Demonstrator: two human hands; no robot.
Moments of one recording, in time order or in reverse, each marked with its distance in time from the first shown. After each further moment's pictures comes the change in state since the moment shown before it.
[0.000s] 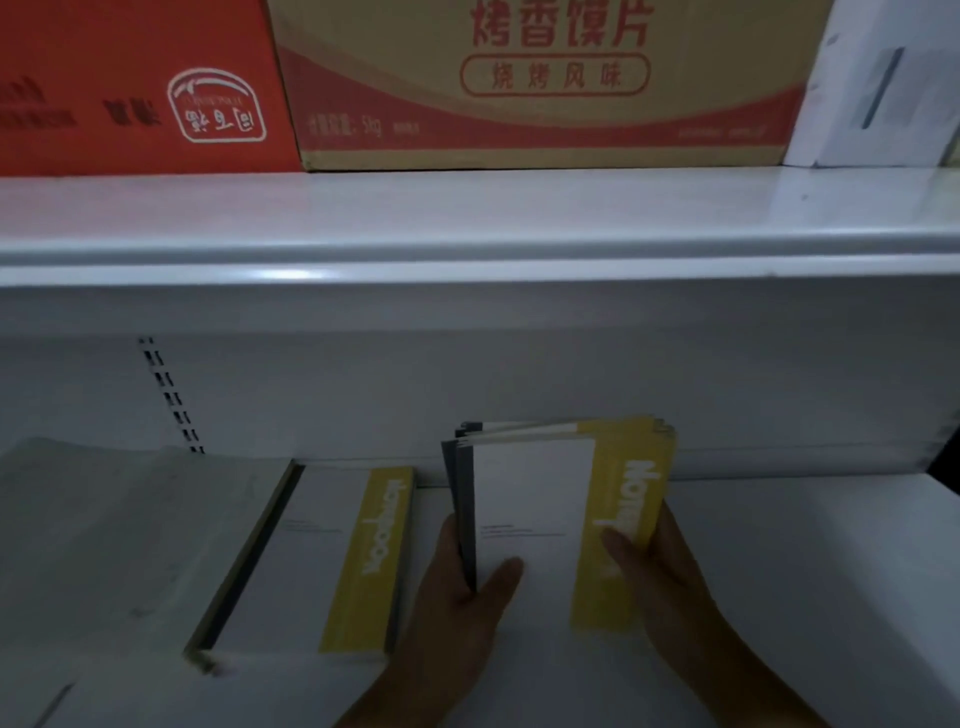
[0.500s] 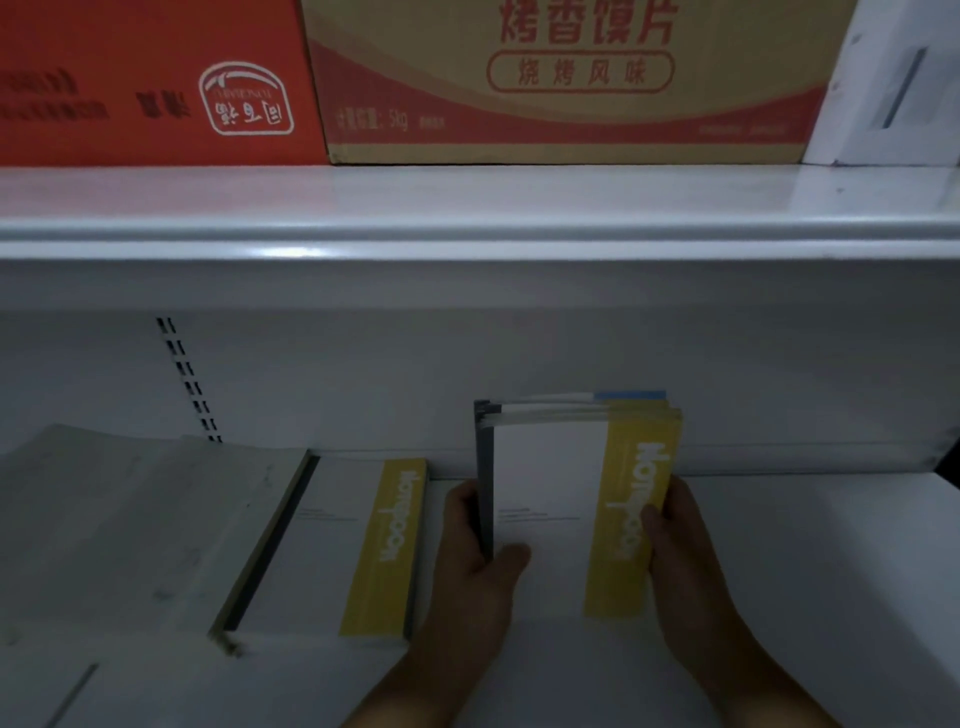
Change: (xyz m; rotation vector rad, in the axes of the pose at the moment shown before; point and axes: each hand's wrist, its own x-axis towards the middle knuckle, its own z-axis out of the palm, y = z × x) left_hand 0.005 0.008 0.001 -0.229 0.091 -0.038; right_hand 0.001 -0.001 0.006 0.148 0.030 -0.063
